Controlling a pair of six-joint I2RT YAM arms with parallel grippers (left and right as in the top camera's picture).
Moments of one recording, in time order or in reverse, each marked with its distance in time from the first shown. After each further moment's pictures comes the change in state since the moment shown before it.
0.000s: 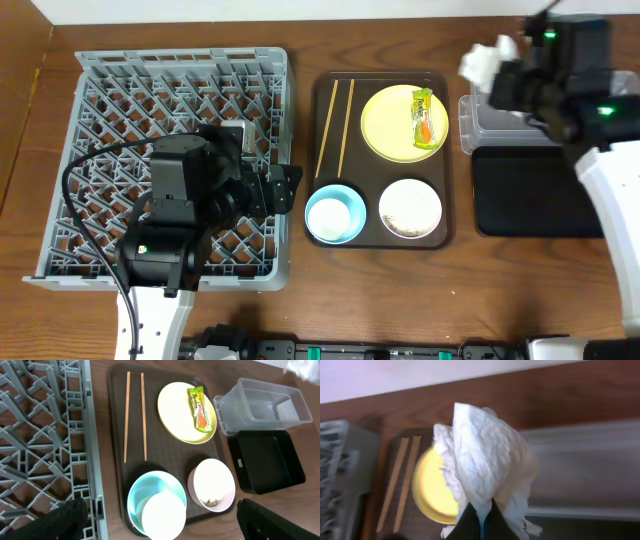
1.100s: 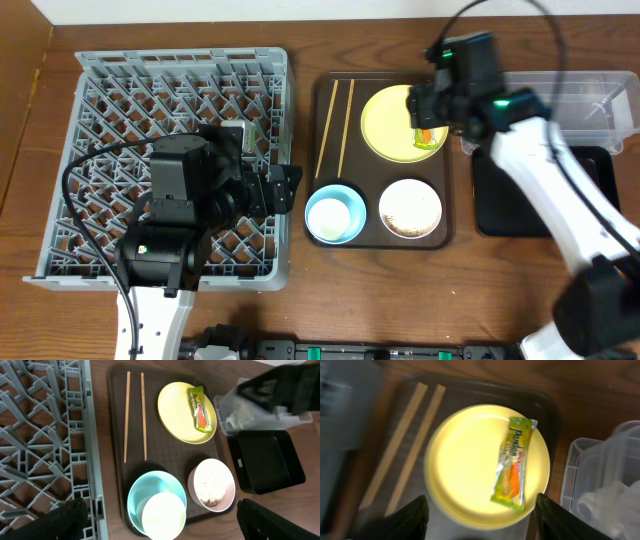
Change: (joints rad) left arm 0.000 0.000 0.000 0.000 0.000 0.000; right arm 0.284 0.253 -0.030 0.157 0.096 -0.068
